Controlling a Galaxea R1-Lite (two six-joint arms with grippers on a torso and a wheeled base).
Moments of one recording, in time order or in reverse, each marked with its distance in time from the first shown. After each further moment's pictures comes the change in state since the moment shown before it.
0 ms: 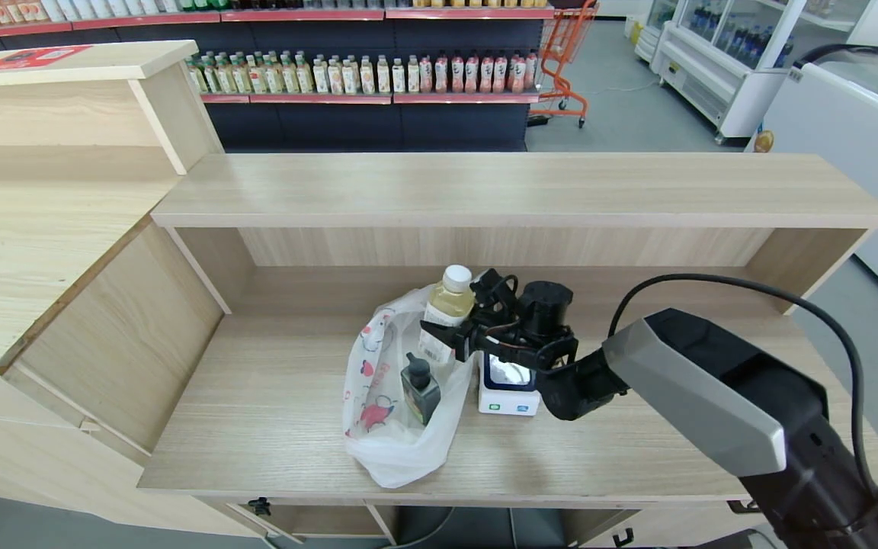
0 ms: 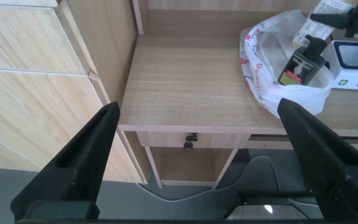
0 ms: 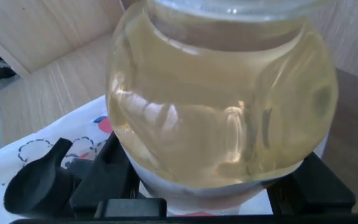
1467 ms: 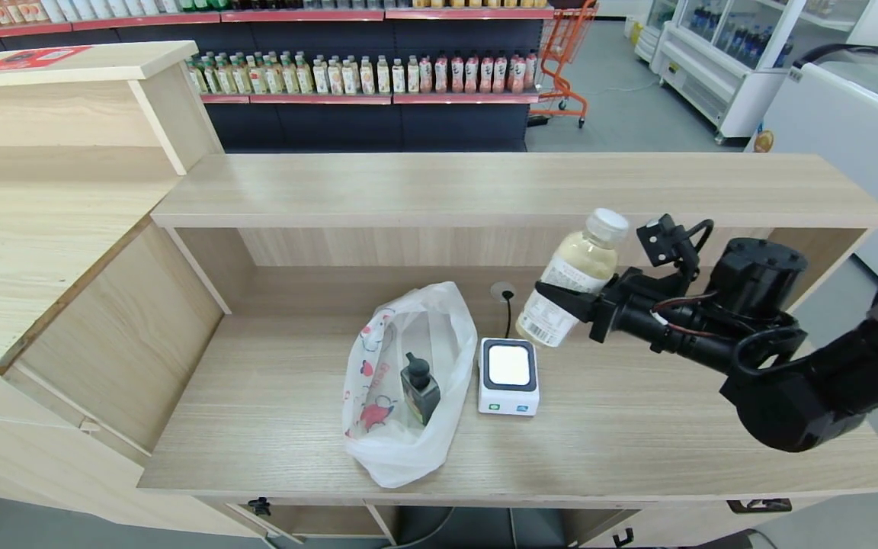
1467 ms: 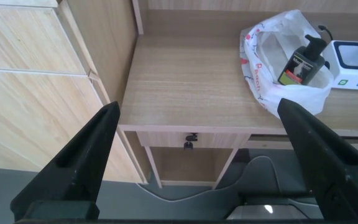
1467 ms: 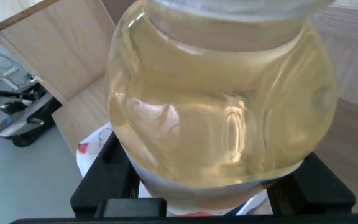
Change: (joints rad) left arm 0.000 0.000 0.000 0.000 0.000 0.001; right arm -0.189 -0.647 0.827 -0.241 0.076 0.129
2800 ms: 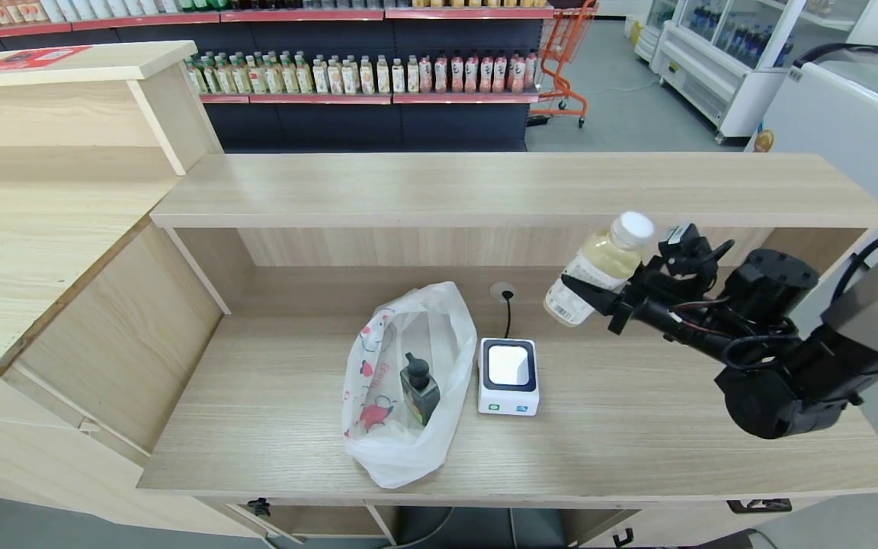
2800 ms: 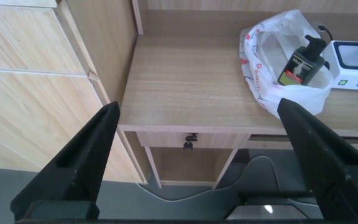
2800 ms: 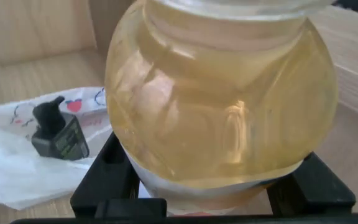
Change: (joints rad) left arm 0.000 0.000 0.000 0.000 0.000 -0.001; right arm -0.135 0.126 -0.031 -0.243 0.079 -0.157
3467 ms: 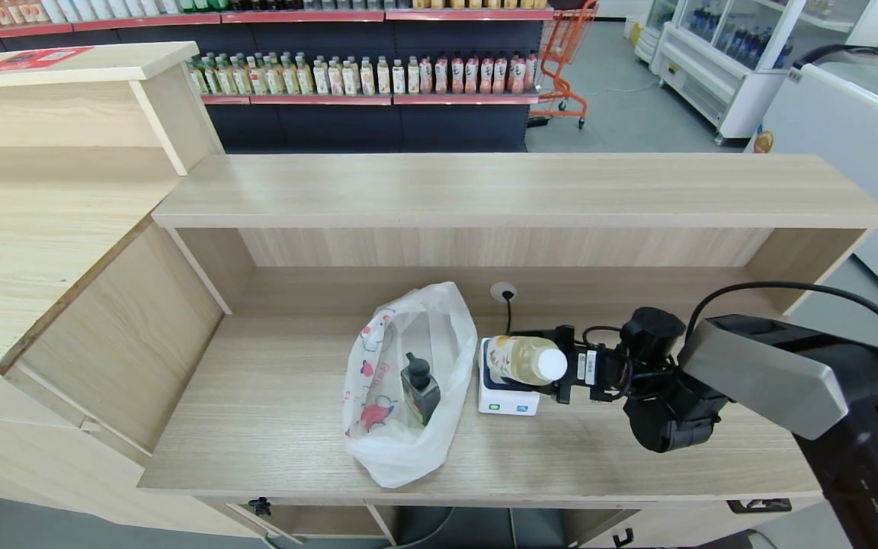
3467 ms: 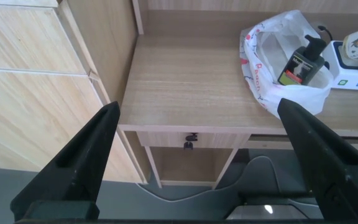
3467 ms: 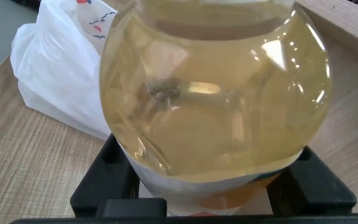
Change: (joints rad) left arm 0.000 0.000 0.000 0.000 0.000 0.000; right arm 0.053 0.475 -0.349 -0.024 0.533 -0.669
